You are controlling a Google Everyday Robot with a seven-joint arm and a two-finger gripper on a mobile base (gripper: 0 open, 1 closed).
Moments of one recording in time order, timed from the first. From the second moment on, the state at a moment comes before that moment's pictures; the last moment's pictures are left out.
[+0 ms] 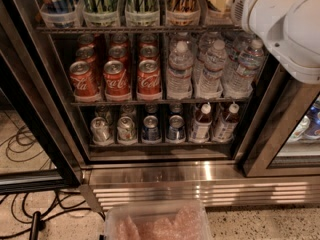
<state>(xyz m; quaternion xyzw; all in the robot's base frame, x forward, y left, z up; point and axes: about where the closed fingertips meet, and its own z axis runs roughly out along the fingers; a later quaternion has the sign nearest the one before) 0.663 -0.156 1.092 -0.15 0.67 0.04 0.73</state>
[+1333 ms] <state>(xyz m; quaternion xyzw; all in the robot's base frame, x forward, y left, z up) 0.665 -0.160 1.113 -0.15 0.65 0.04 0.74</state>
